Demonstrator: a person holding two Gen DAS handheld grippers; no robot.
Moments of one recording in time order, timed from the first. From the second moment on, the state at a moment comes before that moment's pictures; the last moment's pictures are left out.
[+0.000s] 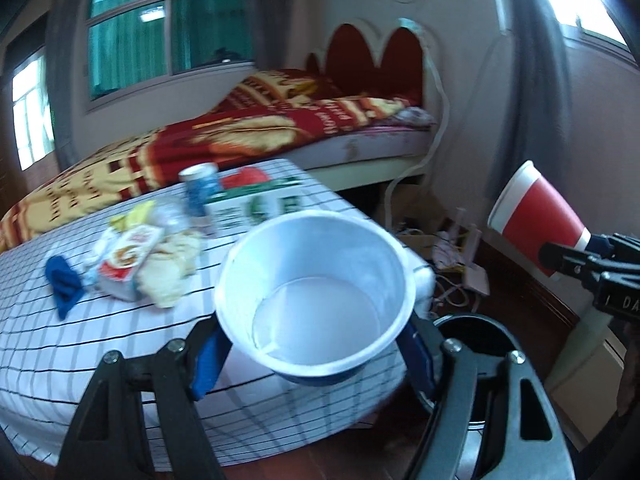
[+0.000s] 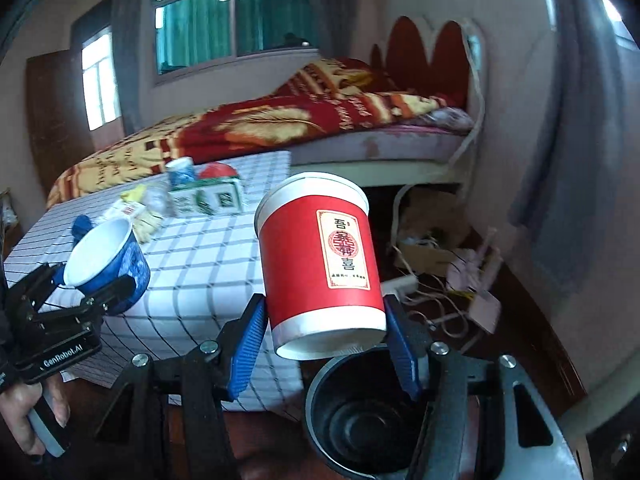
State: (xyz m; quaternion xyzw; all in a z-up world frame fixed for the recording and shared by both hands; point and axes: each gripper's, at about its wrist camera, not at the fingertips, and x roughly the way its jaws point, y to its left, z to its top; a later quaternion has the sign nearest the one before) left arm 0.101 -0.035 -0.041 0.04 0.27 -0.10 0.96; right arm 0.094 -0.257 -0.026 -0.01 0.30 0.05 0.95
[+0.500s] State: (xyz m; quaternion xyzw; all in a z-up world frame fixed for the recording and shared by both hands) left arm 0.089 -0.132 -0.074 0.09 0.30 -0.21 0.93; right arm 0.061 -0.334 -0.084 0.02 0.35 0.02 0.94
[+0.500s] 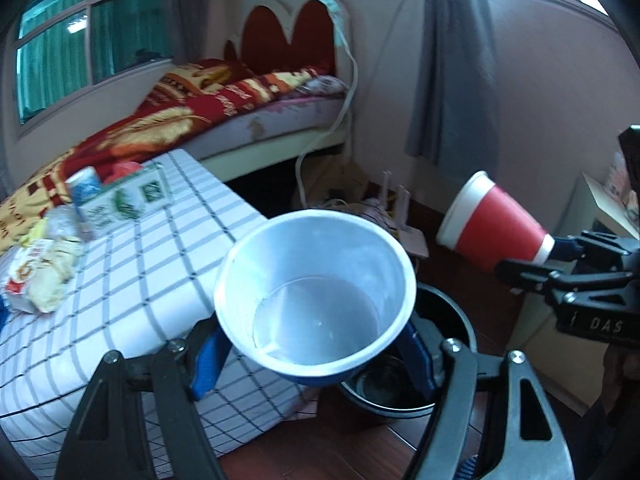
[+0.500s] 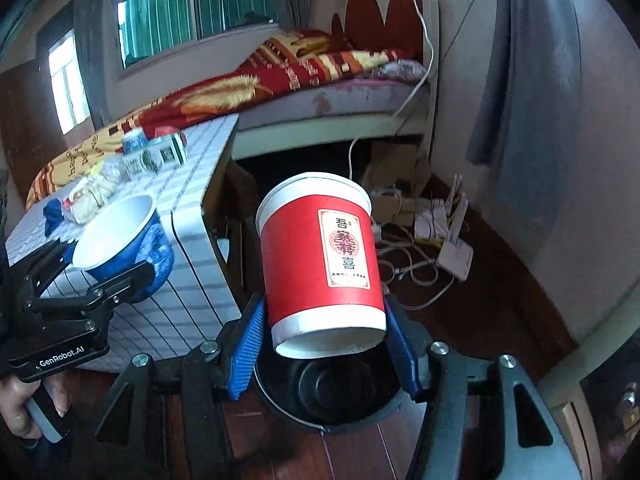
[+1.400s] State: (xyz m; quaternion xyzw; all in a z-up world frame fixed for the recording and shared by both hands) left arm 0.115 -0.160 -0.142 0.08 0.39 -0.20 0.90; right arm 0.117 -0.401 -0.181 0.02 0.46 -0.01 0.89
